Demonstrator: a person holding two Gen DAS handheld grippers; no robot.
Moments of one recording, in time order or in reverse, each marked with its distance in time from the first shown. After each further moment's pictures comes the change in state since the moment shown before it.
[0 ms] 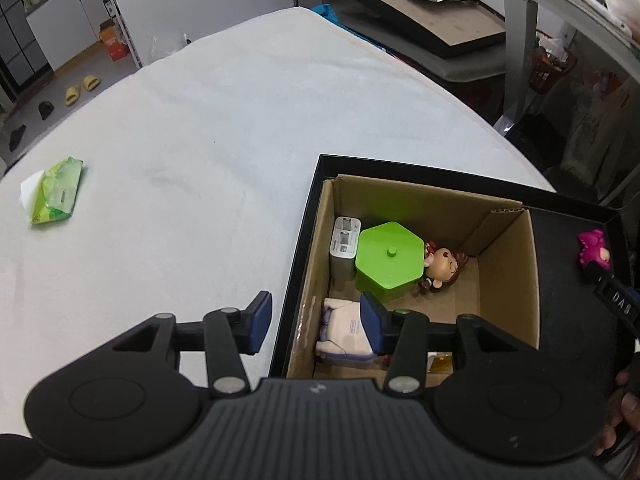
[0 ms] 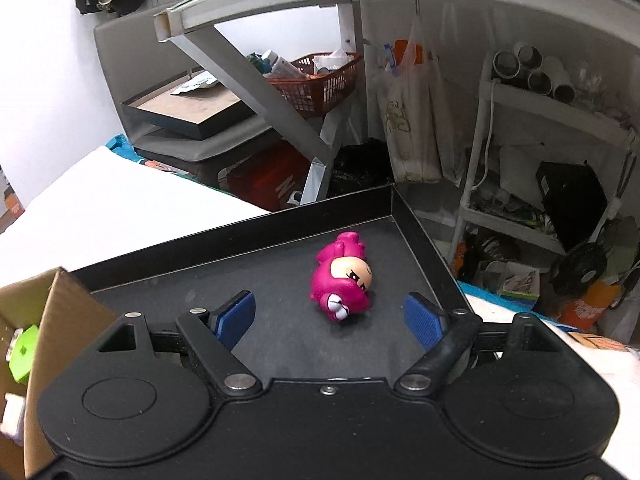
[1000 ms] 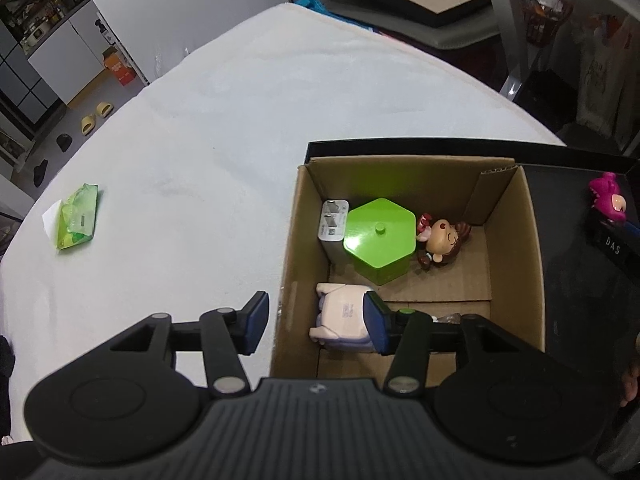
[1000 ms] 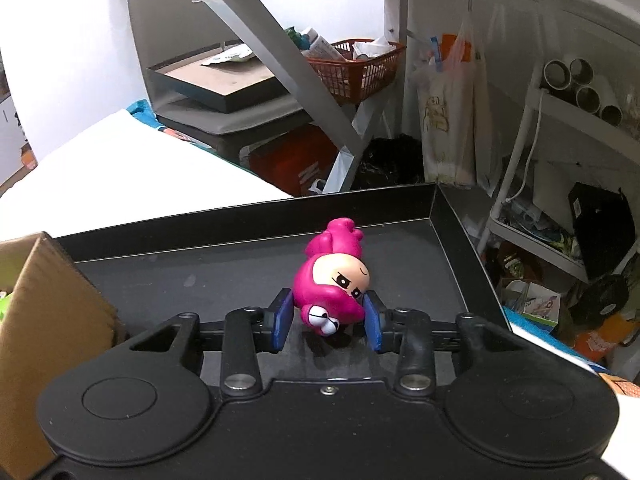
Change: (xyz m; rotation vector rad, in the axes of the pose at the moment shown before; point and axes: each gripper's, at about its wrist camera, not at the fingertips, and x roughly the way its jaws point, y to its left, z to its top) left arm -0.002 -0.034 -0.010 0.114 0.017 0.115; right arm 0.025 0.013 0.001 -0.133 0.031 0.051
